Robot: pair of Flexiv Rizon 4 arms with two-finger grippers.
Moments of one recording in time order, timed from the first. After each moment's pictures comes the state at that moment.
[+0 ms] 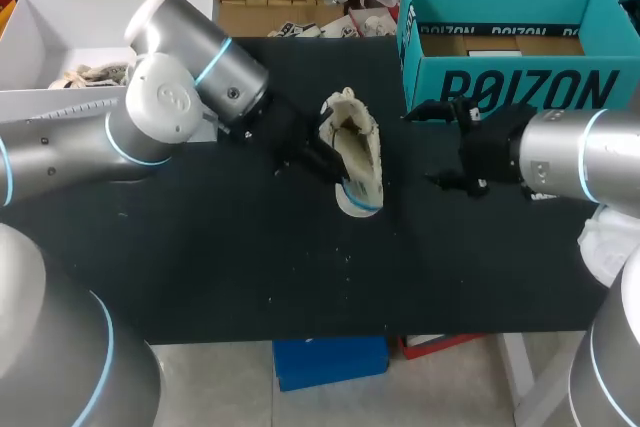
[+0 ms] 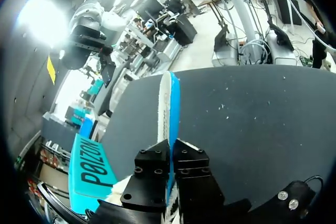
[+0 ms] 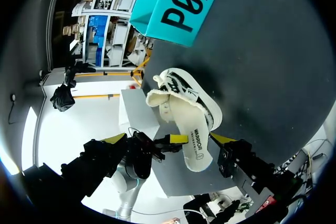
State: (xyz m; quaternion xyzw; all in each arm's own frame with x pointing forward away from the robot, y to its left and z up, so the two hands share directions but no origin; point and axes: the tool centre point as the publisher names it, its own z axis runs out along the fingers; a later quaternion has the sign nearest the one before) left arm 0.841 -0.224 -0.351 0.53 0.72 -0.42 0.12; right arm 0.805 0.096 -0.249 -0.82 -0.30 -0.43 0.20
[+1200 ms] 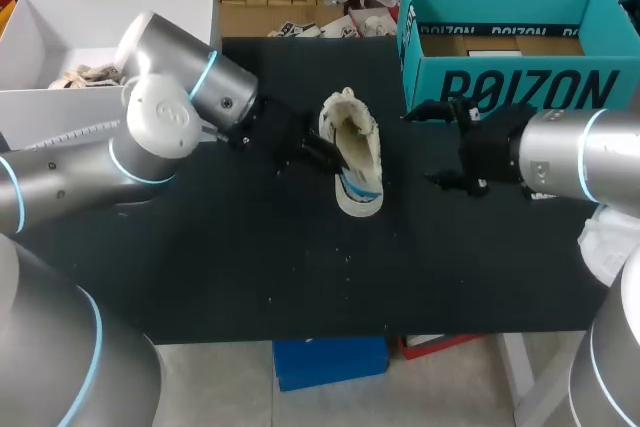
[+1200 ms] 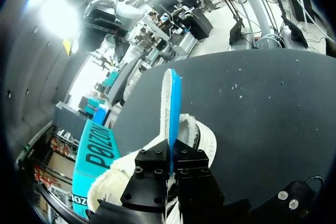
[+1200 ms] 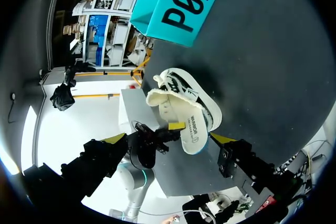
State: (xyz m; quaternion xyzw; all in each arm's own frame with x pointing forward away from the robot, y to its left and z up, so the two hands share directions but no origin) left arm 0.877 -0.225 -0.366 0.48 0.73 -0.44 0.18; right arm 0.805 0.096 -0.249 -0.82 -0.31 -0.43 0.20
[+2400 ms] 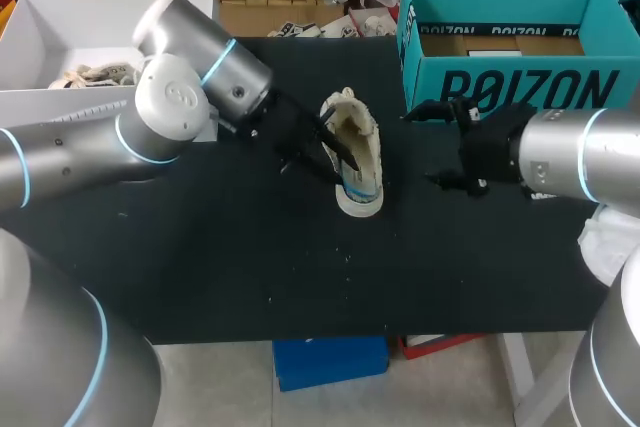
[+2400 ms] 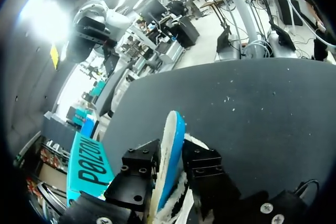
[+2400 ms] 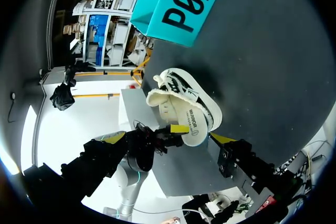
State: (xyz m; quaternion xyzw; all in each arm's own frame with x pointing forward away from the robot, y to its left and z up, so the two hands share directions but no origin) left arm 0.852 -0.233 -0.363 0.53 0.72 -0.44 0.12; right arm 0.805 0.096 -0.249 -0.82 -0.31 -0.43 0.20
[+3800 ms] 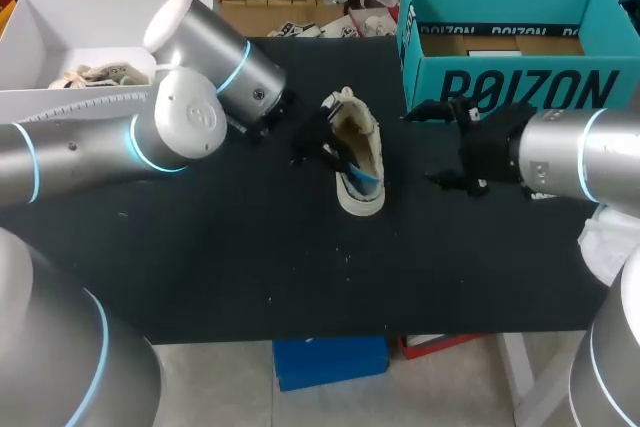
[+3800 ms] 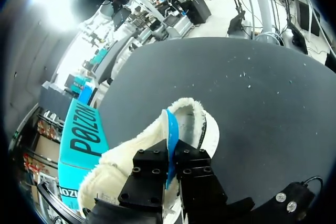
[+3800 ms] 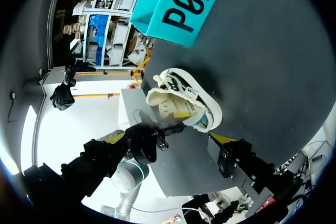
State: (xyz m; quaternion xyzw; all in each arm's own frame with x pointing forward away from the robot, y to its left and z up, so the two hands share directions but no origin) left arm 0.892 -0.239 -0.382 0.47 0.80 -0.35 0.15; right arm 0.805 0.096 -0.249 -0.82 -0.31 -0.43 0.20
